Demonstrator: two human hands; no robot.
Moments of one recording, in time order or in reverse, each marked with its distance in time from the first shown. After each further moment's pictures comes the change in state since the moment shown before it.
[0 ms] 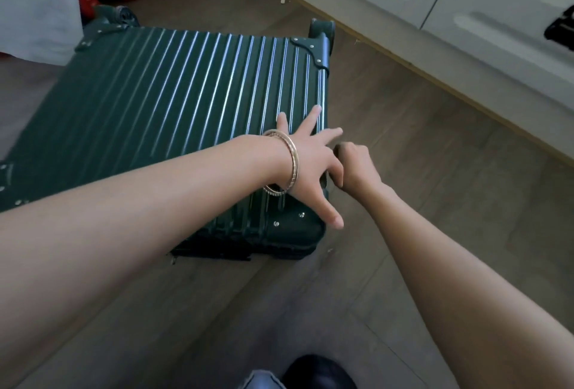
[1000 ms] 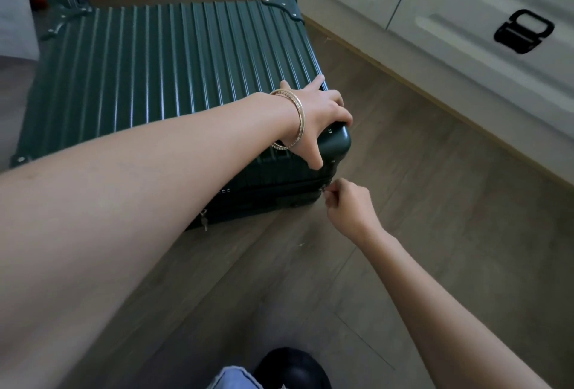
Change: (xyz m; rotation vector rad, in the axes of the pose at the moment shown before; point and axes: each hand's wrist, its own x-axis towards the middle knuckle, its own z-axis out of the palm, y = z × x) left_hand 0.044 0.012 -0.037 0.113 0.232 0.071; right_hand -0.074 0.039 0.006 0.199 0.072 0.140
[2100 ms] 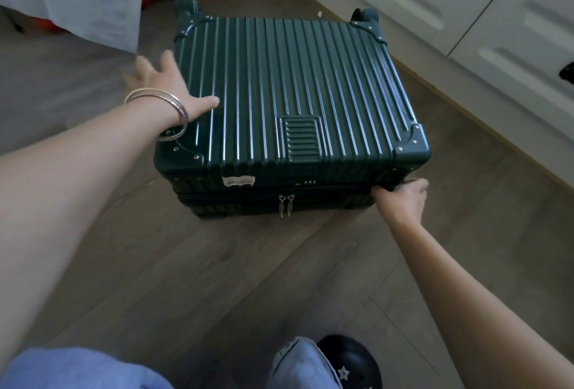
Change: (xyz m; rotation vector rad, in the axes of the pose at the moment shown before) left_hand -0.195 -0.165 0.065 -0.569 0.368 -1.144; right_hand -0.017 -0.069 0.017 0.298 0.281 0.419
